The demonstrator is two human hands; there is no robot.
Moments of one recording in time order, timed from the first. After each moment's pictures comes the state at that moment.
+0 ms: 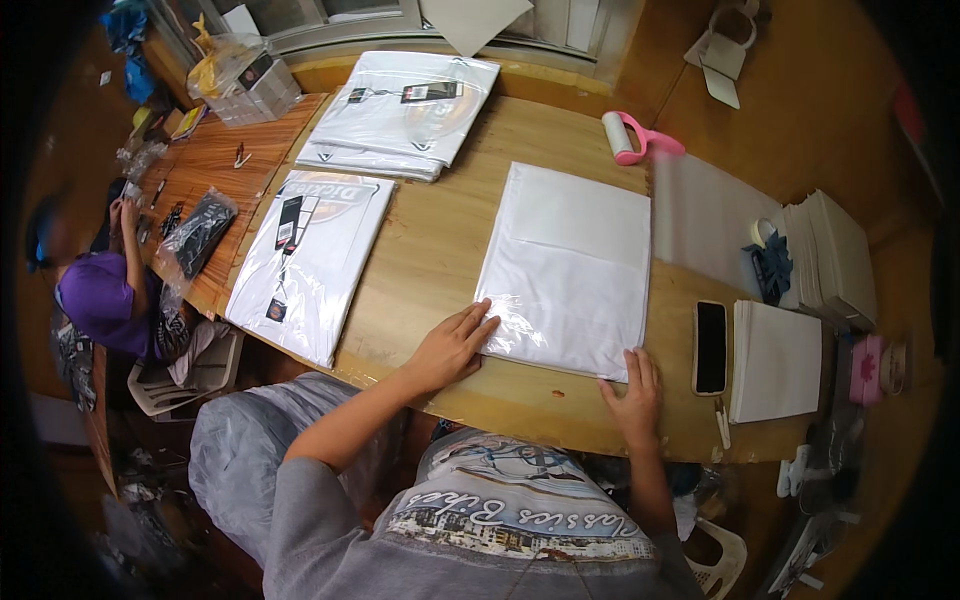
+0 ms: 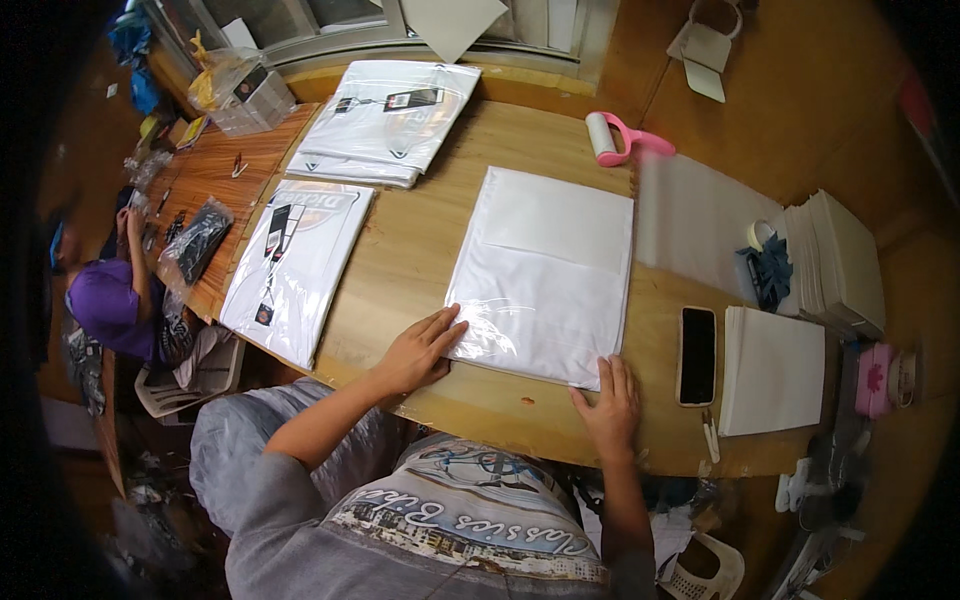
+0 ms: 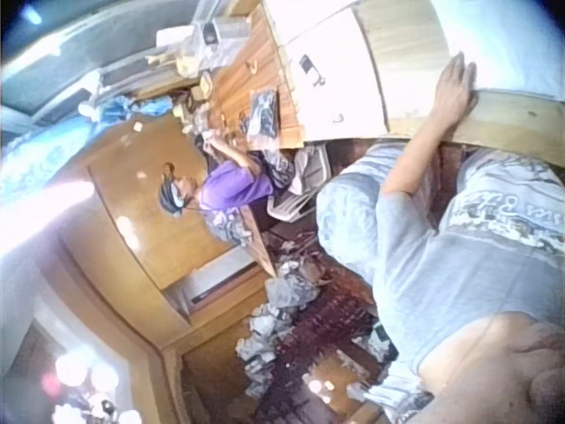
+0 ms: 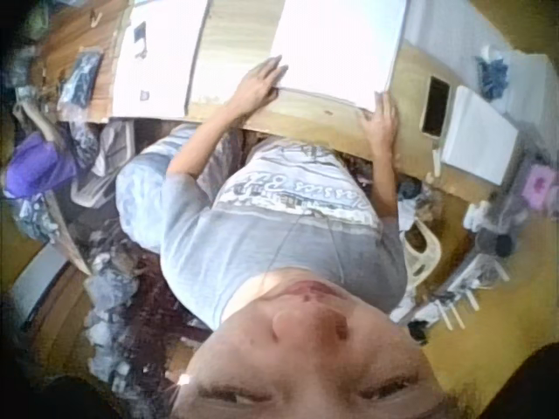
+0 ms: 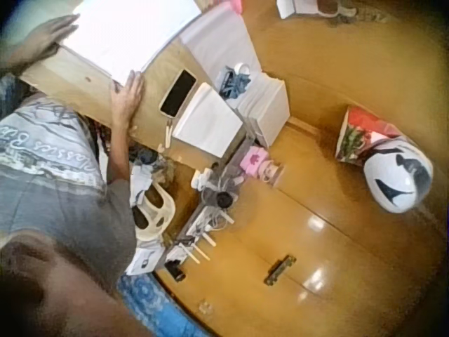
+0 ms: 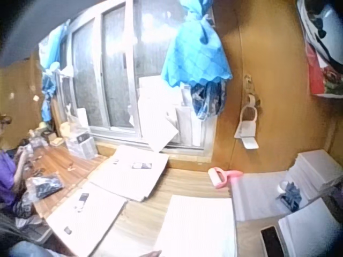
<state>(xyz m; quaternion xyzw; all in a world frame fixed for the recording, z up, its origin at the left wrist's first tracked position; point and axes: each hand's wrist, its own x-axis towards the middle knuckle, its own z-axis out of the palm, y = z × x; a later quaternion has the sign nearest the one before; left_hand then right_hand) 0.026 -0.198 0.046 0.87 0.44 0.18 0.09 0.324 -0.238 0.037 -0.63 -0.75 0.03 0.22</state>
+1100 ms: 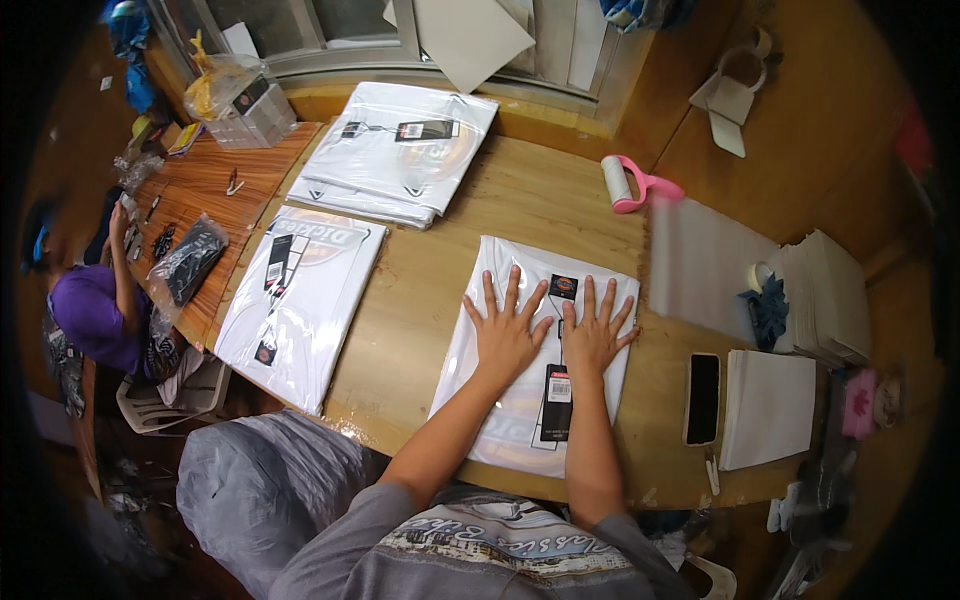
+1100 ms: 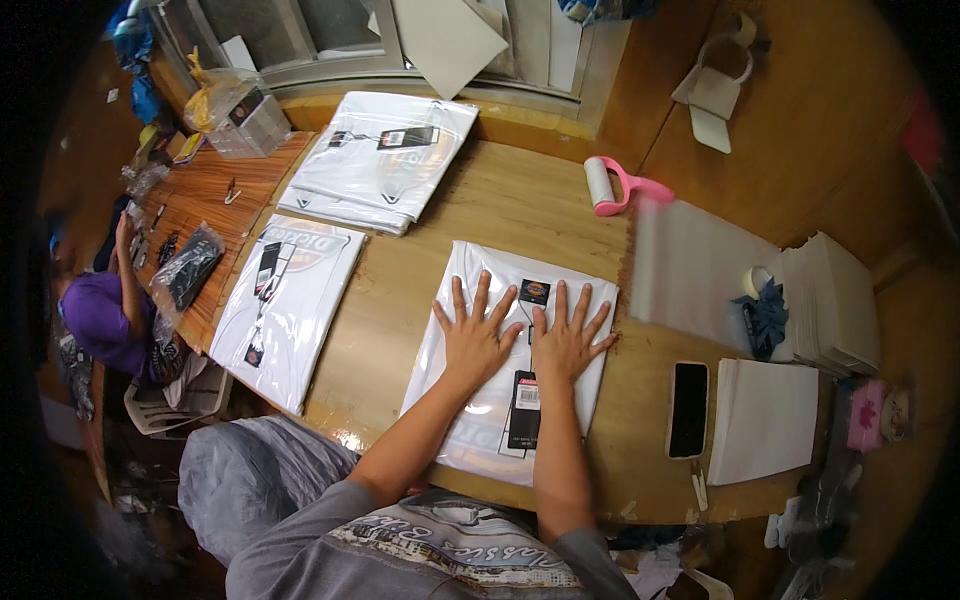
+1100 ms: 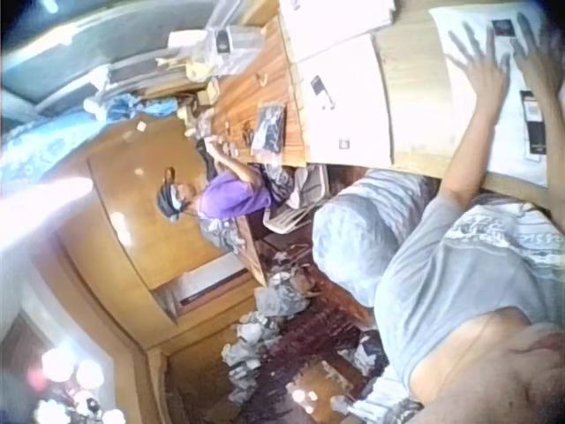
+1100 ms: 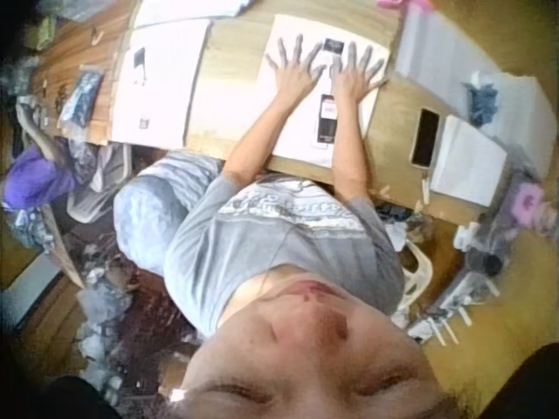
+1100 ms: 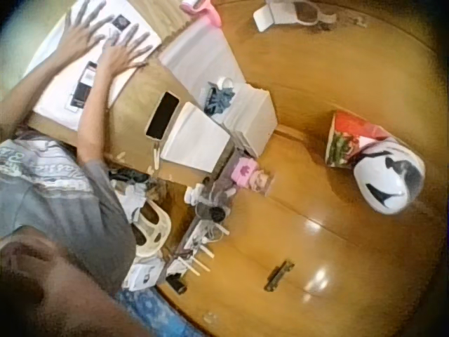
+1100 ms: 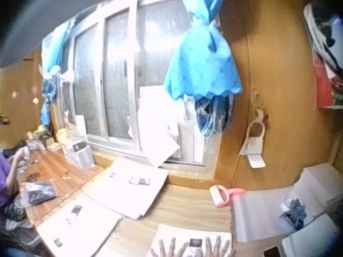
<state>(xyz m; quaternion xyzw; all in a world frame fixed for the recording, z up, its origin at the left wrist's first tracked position) 0.120 -0.102 0.031 0.71 0.67 0.20 0.01 0.234 -0.083 0.028 -0.76 -0.62 -0.06 0.15</state>
